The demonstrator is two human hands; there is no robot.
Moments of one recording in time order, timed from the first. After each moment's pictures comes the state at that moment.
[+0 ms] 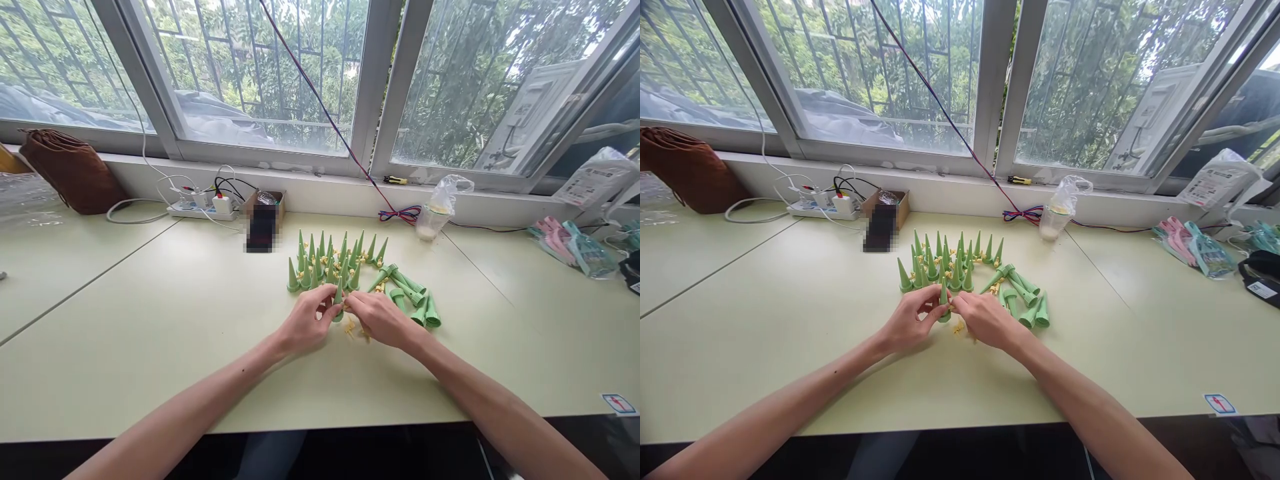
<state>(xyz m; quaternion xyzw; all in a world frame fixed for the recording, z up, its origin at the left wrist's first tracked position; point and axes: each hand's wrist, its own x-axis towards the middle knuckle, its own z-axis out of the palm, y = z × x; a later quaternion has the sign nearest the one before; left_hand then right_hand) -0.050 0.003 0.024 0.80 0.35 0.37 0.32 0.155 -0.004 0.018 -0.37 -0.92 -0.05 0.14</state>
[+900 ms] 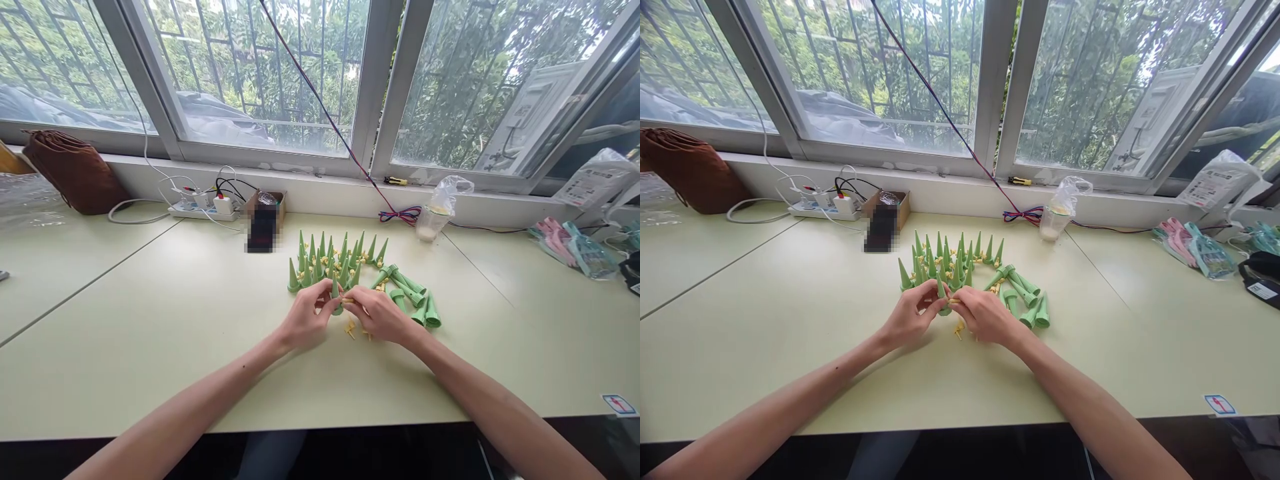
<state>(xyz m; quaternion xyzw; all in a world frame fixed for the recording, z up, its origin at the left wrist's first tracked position) -0.049 0.005 0.025 0.76 0.37 0.40 0.35 0.154 0.001 0.013 -0.38 -0.88 0.10 0.28</state>
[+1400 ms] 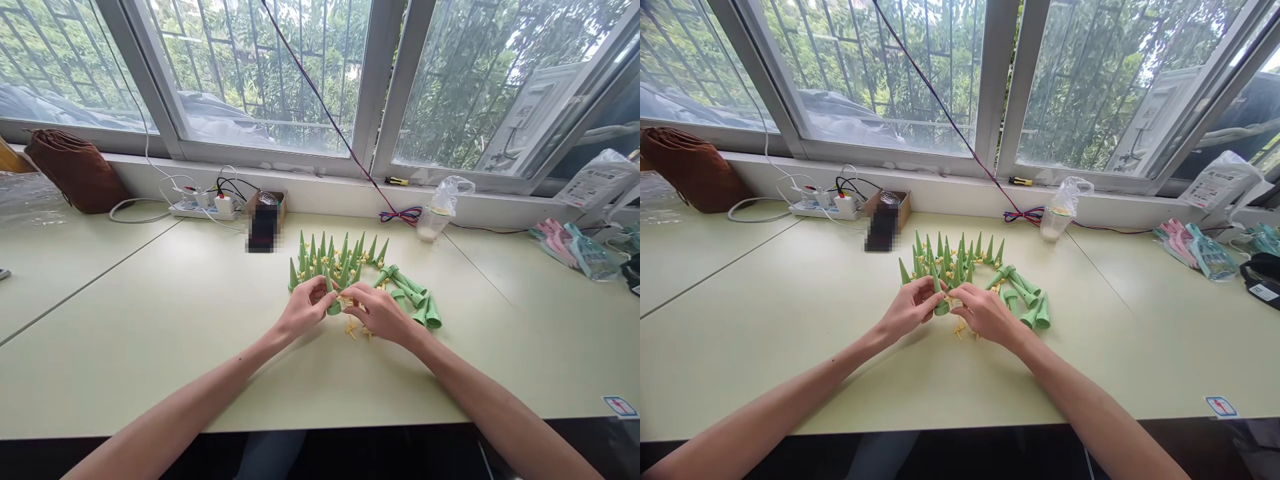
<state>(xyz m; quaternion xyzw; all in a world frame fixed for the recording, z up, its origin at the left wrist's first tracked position) -0.050 0.012 0.029 0.64 0.38 0.41 0.53 0.155 0.000 0.017 -0.36 -0.88 0.07 0.31</state>
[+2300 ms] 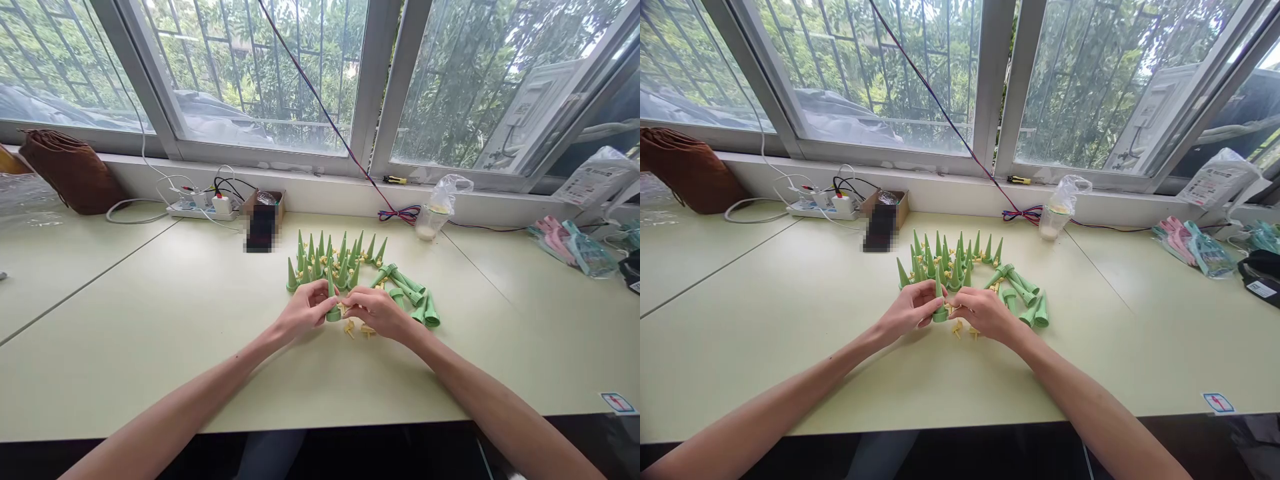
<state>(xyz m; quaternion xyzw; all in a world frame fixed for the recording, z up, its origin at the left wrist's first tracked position) -0.055 0.011 0.030 0.65 0.36 0.35 0.57 0.157 0.006 0.011 -0.32 -0.87 0.14 0.35</state>
